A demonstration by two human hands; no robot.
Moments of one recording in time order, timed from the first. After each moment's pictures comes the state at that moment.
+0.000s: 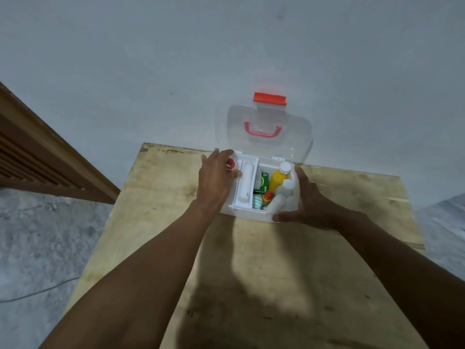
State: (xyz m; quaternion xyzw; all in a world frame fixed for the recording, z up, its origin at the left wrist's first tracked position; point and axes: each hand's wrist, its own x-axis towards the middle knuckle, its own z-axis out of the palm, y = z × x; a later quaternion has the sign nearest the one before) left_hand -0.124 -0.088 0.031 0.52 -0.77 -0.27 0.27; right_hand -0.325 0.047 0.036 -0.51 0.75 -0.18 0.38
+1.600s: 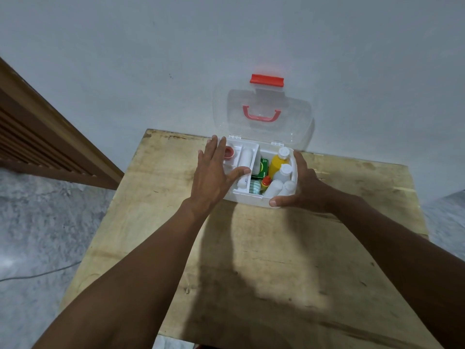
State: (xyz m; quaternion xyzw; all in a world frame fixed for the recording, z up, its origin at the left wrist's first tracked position) left_hand -0.109 -0.058 0.027 0.51 -0.79 -0.26 0.21; right_hand -0.330 0.040 0.021 -0.54 0.70 -0.25 0.39
